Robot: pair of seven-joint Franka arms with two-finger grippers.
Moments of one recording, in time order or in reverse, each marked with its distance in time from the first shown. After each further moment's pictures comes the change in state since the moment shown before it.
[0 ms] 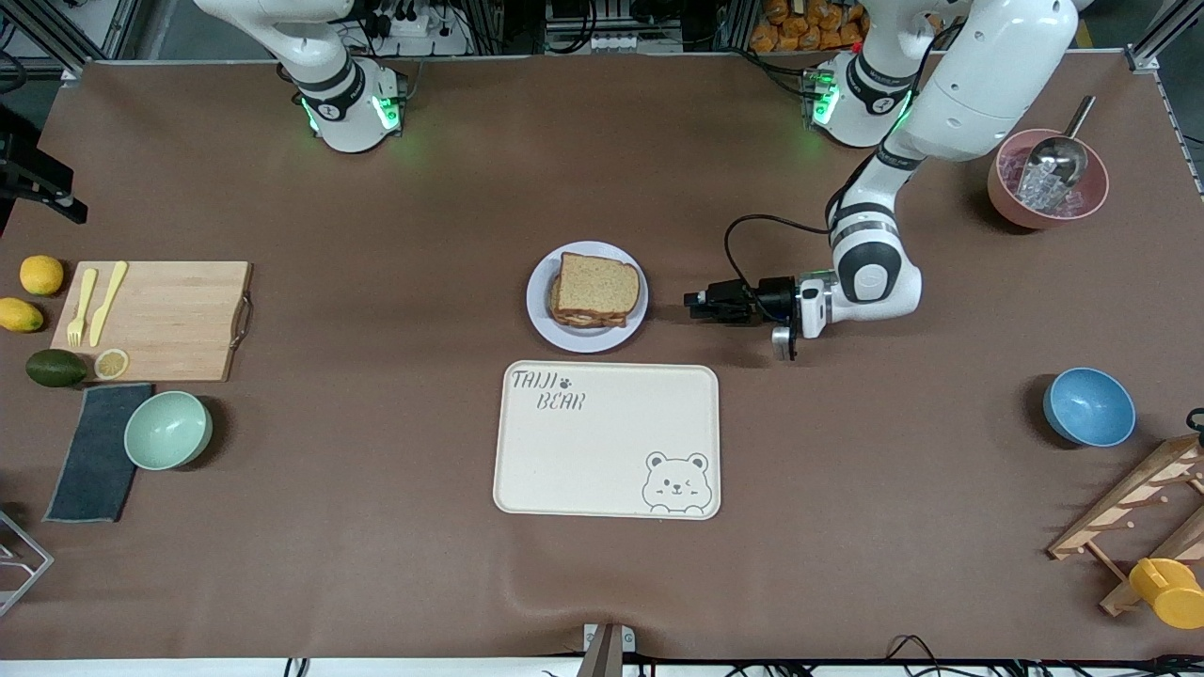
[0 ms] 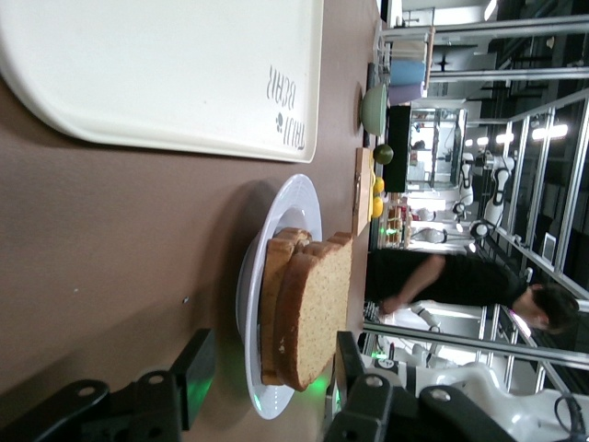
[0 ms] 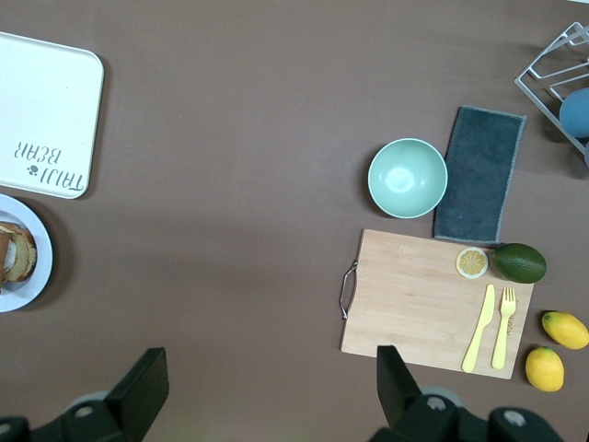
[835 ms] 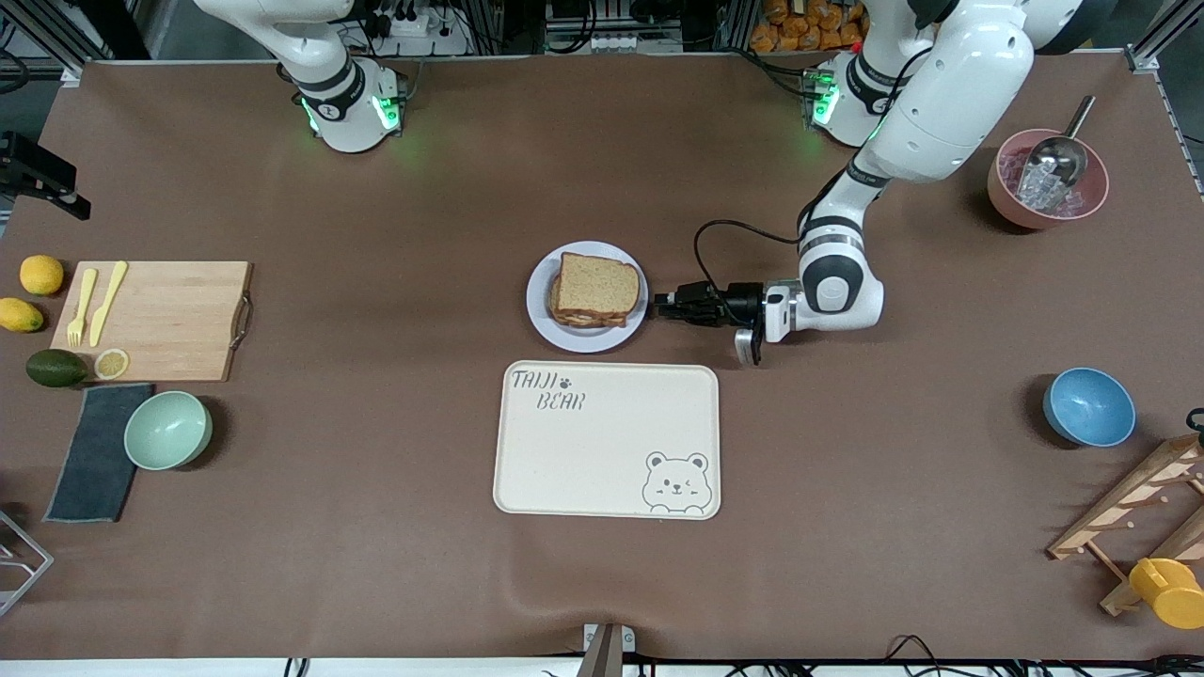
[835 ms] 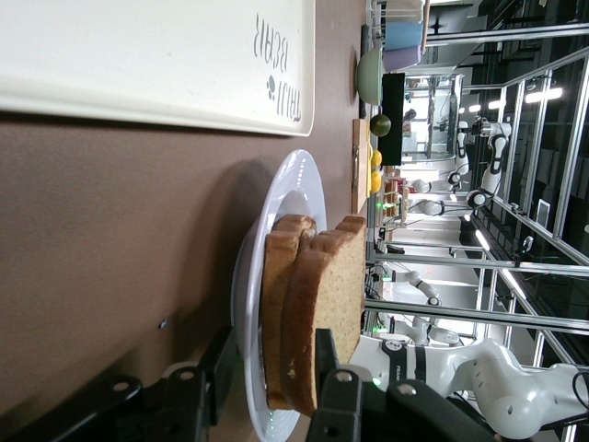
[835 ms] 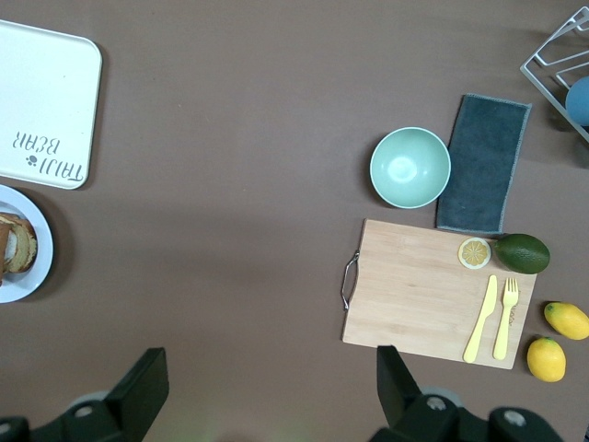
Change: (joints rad) left arm -0.080 0.100 -0.008 0.098 -0.013 0.008 0.026; right arm 0.000 0.001 -0.001 -0.001 -0.001 -0.021 0.000
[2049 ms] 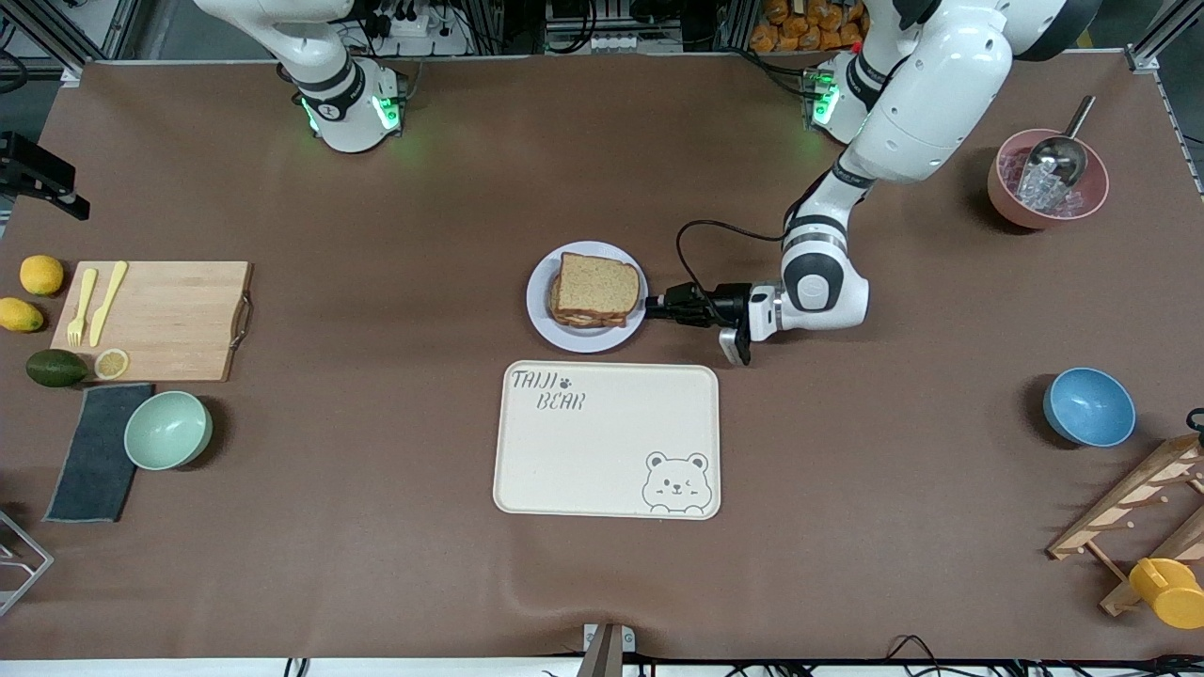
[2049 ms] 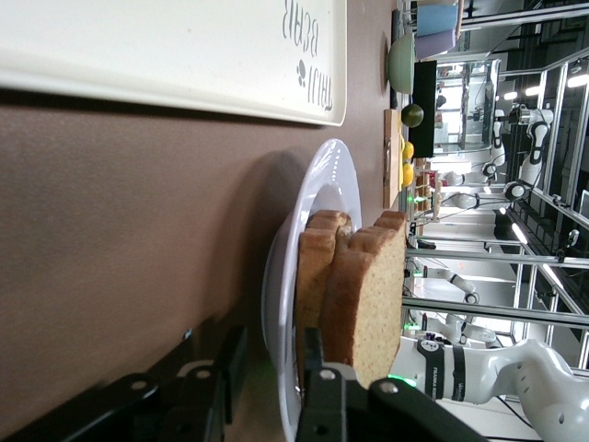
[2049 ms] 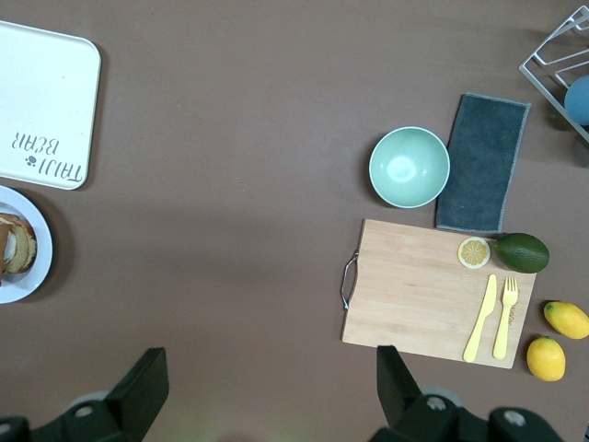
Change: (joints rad) left arm -0.053 0.016 0.000 0.022 -0.015 0.081 0.005; right arm 0.000 0.000 -0.002 0.000 0.000 0.000 0.001
